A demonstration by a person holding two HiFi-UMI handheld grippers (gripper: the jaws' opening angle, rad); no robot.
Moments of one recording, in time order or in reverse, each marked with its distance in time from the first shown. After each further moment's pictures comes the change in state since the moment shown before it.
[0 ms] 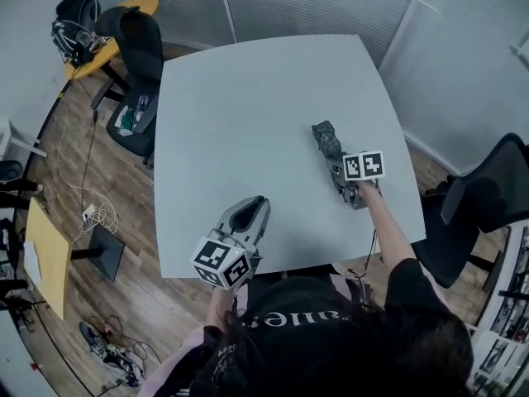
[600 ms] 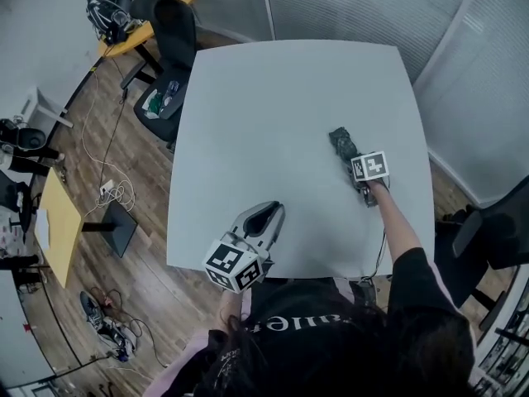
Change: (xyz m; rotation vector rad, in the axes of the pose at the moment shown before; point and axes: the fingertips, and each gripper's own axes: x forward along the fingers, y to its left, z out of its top) left arm 0.008 0.006 0.000 -0.010 -0.011 0.107; right arm 0.078 -0.038 0.015 -0.255 0.130 -0.080
